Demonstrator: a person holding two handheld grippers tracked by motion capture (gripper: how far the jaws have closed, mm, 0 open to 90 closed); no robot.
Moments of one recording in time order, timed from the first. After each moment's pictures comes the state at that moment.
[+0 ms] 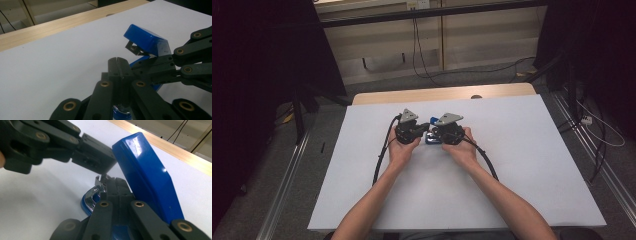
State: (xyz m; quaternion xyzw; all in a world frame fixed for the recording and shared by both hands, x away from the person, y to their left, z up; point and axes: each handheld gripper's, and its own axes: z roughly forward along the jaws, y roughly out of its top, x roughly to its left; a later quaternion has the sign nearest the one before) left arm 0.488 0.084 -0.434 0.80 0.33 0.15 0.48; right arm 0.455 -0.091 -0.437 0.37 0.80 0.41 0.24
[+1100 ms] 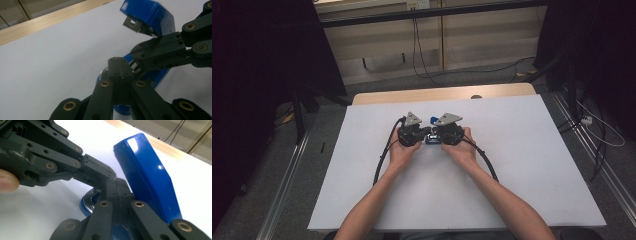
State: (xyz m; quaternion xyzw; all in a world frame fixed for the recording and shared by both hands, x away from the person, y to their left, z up) left arm 0.488 0.083 -0.446 0.82 0.30 0.15 0.45; right arm 0.454 -0.088 -0.437 0.37 0.80 0.40 0.26
